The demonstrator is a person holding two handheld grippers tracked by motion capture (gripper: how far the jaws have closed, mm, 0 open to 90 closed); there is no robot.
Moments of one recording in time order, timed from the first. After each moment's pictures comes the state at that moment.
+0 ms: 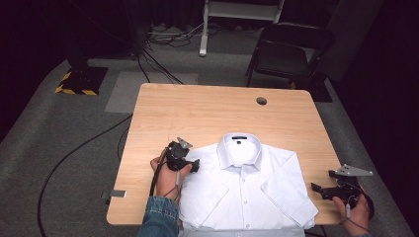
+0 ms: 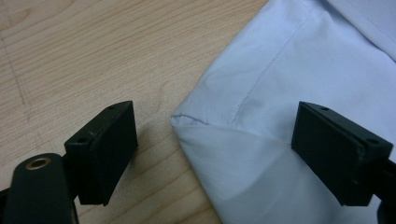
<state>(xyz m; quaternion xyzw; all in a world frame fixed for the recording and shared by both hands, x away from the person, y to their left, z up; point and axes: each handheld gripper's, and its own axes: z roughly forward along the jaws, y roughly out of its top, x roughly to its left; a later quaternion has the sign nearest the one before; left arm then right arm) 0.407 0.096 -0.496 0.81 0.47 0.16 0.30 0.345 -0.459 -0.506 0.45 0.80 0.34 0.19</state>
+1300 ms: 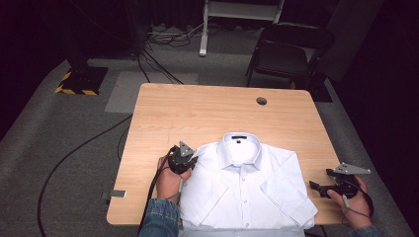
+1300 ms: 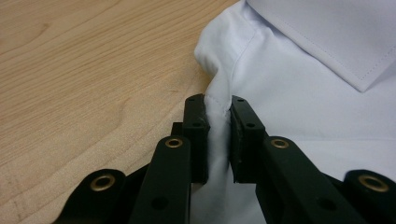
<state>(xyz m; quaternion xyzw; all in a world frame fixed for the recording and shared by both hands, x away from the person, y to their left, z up) 0.390 0.093 -0.502 0.81 0.42 0.17 0.37 0.350 -0.455 -0.504 0.45 0.81 0.34 0.19</state>
